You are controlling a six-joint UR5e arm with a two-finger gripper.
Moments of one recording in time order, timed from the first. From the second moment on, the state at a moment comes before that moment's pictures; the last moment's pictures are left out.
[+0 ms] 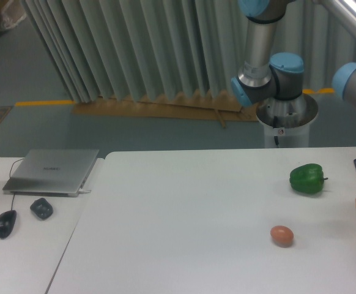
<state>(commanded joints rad) 2.73 -1.88 -1.52 -1.37 1.56 1.69</state>
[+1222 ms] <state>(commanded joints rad) 2.97 -1.90 -1.52 -1.38 1.52 2.15</state>
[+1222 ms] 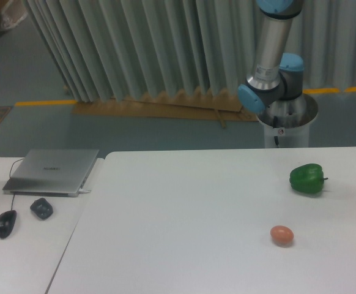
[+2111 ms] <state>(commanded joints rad) 3.04 -1.90 -1.52 -1.32 1.46 2.17</state>
